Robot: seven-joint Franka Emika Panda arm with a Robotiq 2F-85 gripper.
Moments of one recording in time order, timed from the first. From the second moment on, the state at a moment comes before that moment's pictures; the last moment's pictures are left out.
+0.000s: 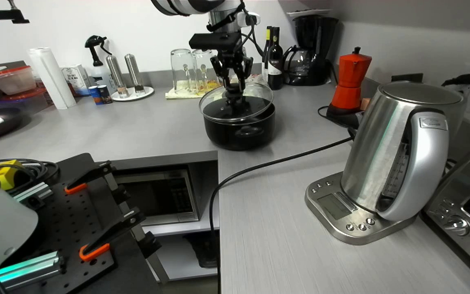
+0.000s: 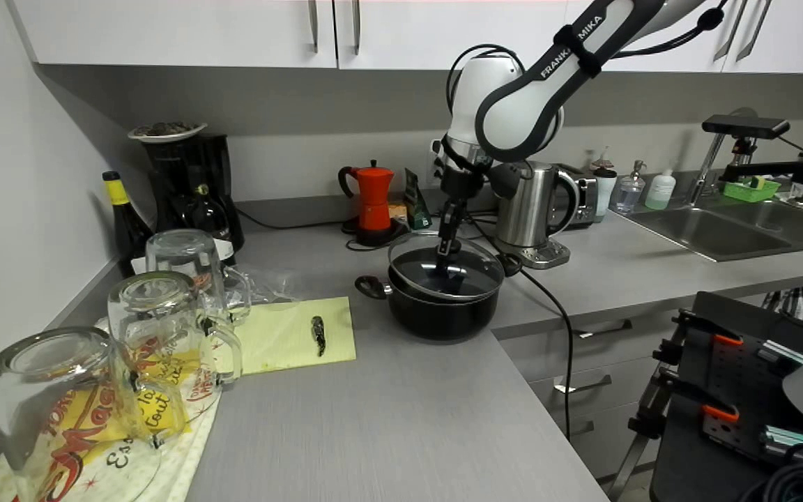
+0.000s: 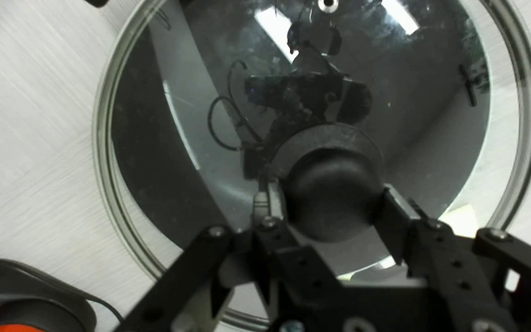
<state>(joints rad) -0.01 0.39 0.13 -2.07 -0.04 2.63 -0.22</state>
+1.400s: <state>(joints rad) -0.01 0.42 0.13 -2.07 -0.04 2.63 -0.22</state>
